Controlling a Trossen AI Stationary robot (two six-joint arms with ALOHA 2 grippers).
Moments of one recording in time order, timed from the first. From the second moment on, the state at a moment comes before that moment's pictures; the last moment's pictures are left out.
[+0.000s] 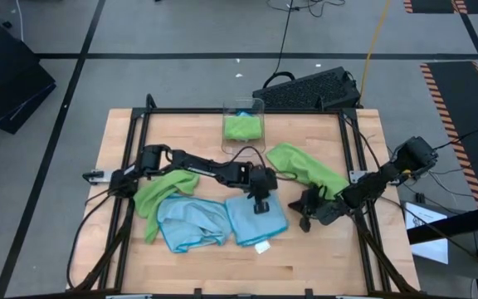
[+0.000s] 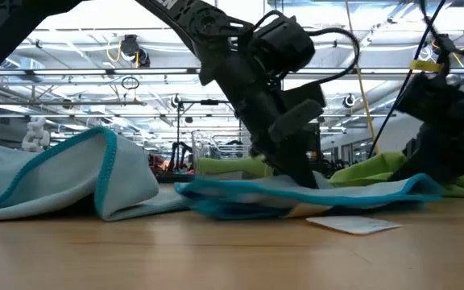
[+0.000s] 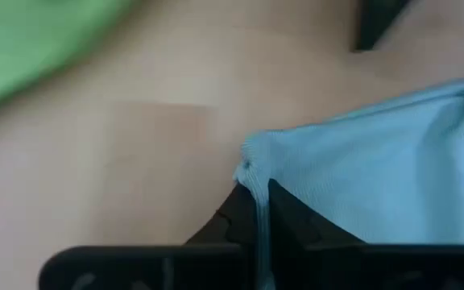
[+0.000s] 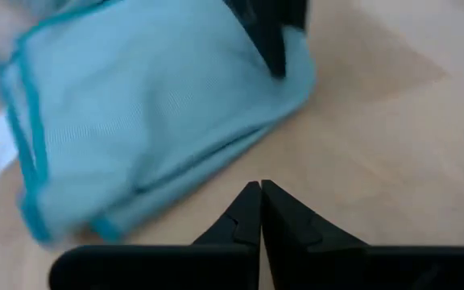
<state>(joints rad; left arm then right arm) -0.01 2.25 1.62 -0.32 0.01 -0.12 0.55 1.48 0.16 0.58 0.58 0.73</state>
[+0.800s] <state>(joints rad) -0.03 2.20 1.61 -0.49 -0.32 -0.47 0.49 1.48 0.16 0.65 0.59 1.11</state>
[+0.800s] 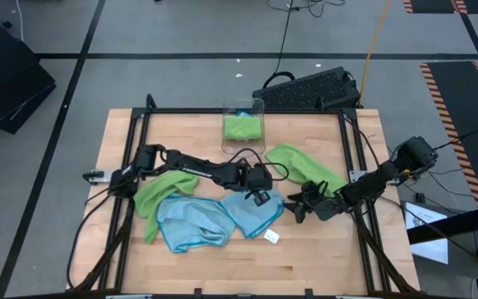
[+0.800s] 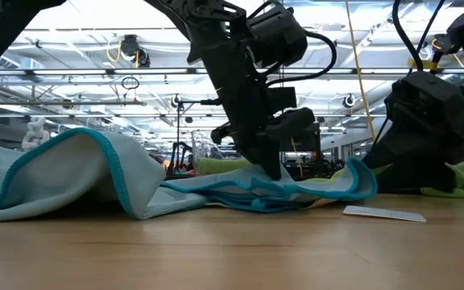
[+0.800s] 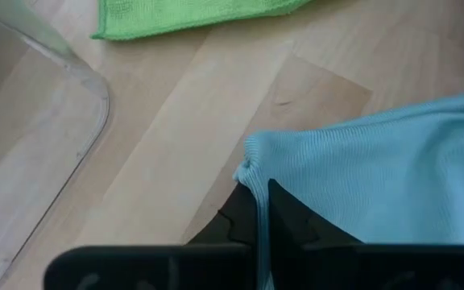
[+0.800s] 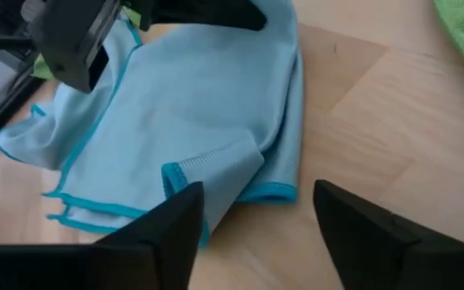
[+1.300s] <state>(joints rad) -0.03 2.20 1.61 -0.48 -0.33 -0.45 0.40 1.48 0.16 0.69 0.44 1.11</state>
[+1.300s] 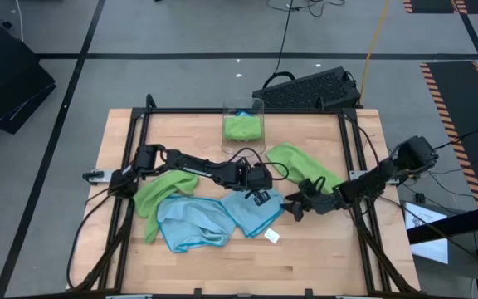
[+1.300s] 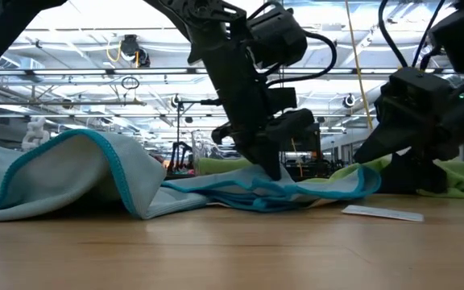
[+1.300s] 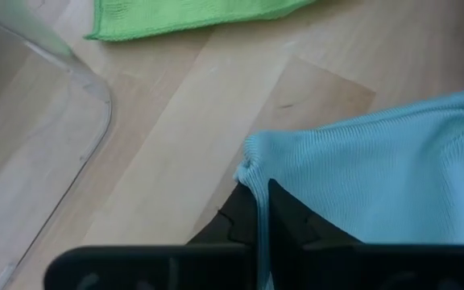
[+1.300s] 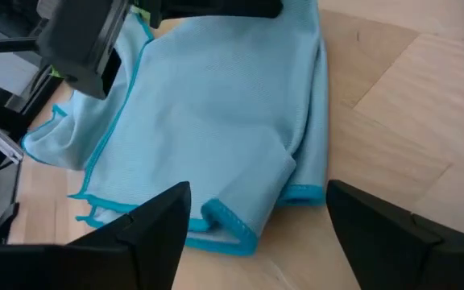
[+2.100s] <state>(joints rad) -0.03 2.20 1.61 -0.43 -0.32 -0.40 0.33 1.53 0.39 0.23 0.40 1.04</state>
